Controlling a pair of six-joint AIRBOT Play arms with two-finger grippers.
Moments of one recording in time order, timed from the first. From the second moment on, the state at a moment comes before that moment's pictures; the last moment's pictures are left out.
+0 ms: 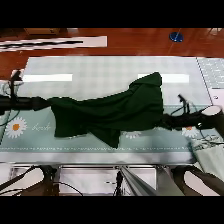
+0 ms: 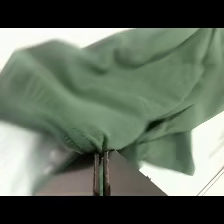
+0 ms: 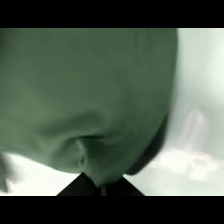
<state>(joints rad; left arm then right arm) 0.48 -1.21 0.86 0.67 -1.36 -0.72 -0.22 -1.10 0.55 -0.81 1.13 1.20</state>
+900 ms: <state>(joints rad) 0.48 -0.60 1.81 0.69 -1.15 -1.16 -0.37 -0.70 1.86 -1.08 1.15 1.45</state>
